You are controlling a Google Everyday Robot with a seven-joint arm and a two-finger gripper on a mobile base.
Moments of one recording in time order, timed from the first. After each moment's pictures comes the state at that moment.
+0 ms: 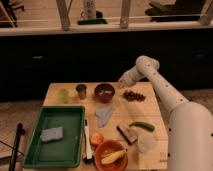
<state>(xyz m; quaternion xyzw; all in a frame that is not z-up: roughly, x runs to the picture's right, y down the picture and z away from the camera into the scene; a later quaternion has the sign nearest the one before) 0.100 -0.008 0.922 -0.16 -0.32 -0.19 0.91</state>
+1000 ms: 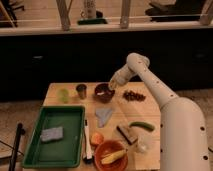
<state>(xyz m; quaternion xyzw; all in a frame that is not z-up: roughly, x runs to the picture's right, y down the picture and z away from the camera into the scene) 0.049 -0.004 0.914 -0.17 -0.35 -0.25 0.88</state>
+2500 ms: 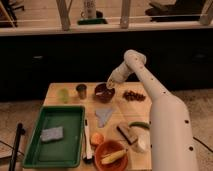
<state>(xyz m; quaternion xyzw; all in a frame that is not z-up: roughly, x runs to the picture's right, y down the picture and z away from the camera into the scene) 0.042 -0.011 0.920 -0.19 -0.37 -0.27 0.87</state>
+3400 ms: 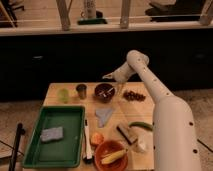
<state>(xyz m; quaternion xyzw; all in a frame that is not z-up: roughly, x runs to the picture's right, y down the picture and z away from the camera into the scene) 0.050 -0.011 0.912 -0.18 -0.38 -0.26 0.87</state>
